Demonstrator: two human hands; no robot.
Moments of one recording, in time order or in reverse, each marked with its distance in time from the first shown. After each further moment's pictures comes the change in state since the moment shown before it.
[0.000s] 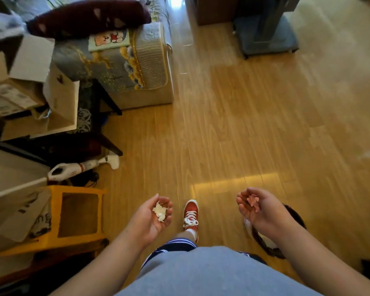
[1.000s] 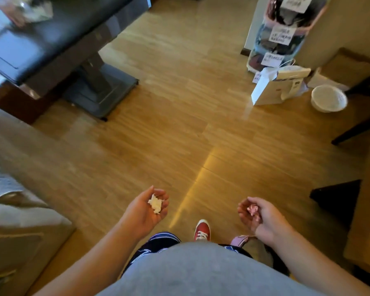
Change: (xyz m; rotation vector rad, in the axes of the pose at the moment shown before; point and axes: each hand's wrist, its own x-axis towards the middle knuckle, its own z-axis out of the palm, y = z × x) left_hand 0.208 0.119 0.577 0.743 -0.426 -0.245; right_hand 0.082 -0.312 -0.166 0.792 0.344 -0.266
